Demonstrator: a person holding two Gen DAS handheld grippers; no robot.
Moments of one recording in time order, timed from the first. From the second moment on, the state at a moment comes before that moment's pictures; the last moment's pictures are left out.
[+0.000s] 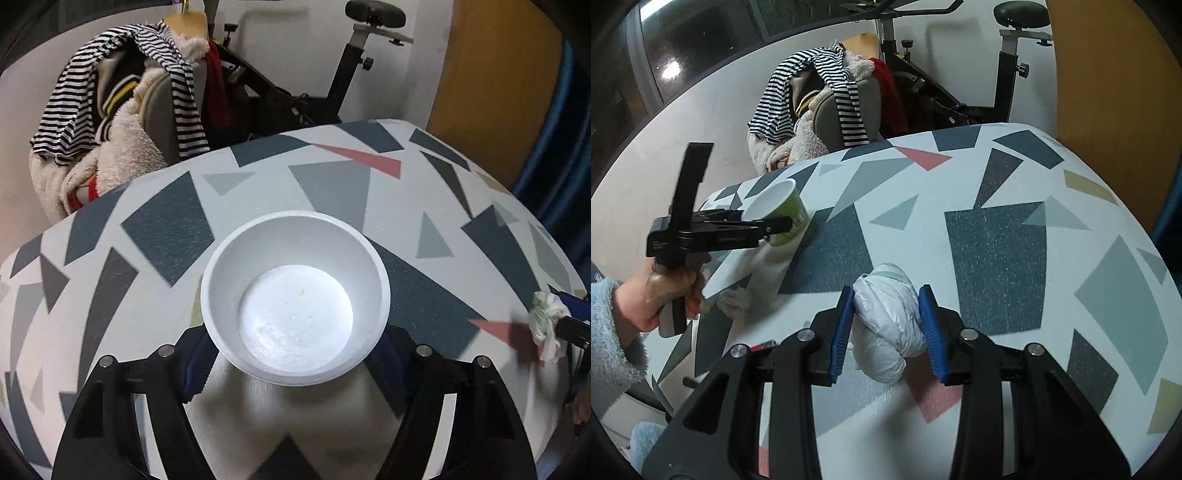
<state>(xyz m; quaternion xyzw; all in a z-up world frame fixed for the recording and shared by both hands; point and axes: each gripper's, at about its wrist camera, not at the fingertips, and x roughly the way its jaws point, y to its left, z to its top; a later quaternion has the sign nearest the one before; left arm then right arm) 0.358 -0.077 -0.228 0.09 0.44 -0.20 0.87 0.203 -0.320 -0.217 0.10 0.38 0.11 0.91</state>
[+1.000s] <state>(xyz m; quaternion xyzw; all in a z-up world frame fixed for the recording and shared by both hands) 0.002 0.000 -0.181 0.04 0.38 -0.21 0.90 0.061 -0.219 -0.186 0.03 0.38 0.22 0.90</state>
